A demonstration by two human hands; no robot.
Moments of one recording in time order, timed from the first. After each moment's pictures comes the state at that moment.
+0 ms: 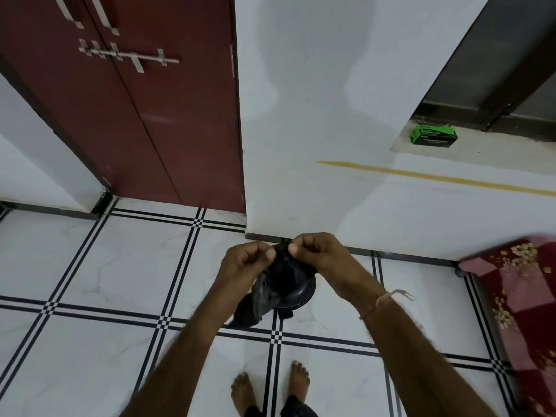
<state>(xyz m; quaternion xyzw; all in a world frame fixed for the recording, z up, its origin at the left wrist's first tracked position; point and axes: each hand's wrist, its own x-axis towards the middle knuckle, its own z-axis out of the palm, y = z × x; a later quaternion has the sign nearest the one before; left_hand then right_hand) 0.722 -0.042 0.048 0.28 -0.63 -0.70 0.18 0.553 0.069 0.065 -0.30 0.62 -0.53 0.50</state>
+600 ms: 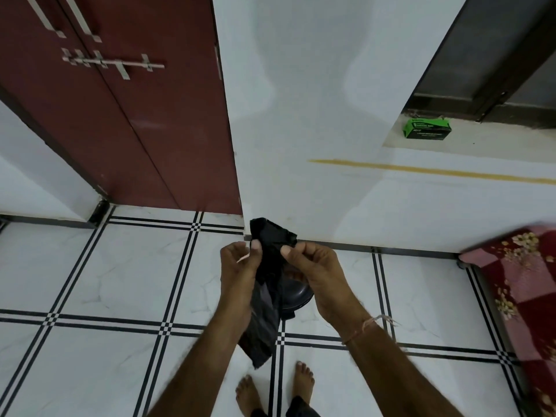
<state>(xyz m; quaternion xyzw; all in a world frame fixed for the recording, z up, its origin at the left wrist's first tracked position) 0.688 -0.020 0.028 0.50 -0.47 -0.68 0.26 0.577 0.078 0.058 -0.18 0.56 -0.68 0.44</state>
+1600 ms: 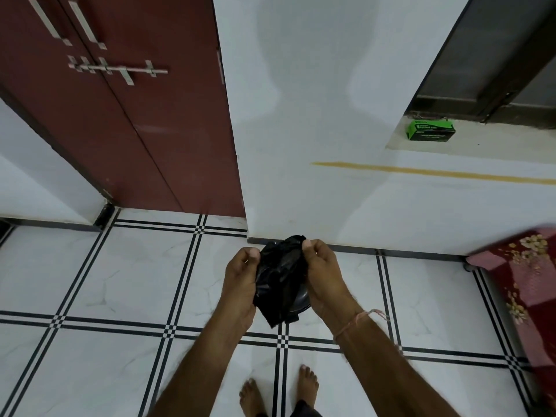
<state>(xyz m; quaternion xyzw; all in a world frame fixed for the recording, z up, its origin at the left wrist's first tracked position) 0.690 -0.025 0.037 0.40 -0.46 -0.76 0.23 0.576 0.055 0.045 -0.03 0.64 -0.67 0.38</state>
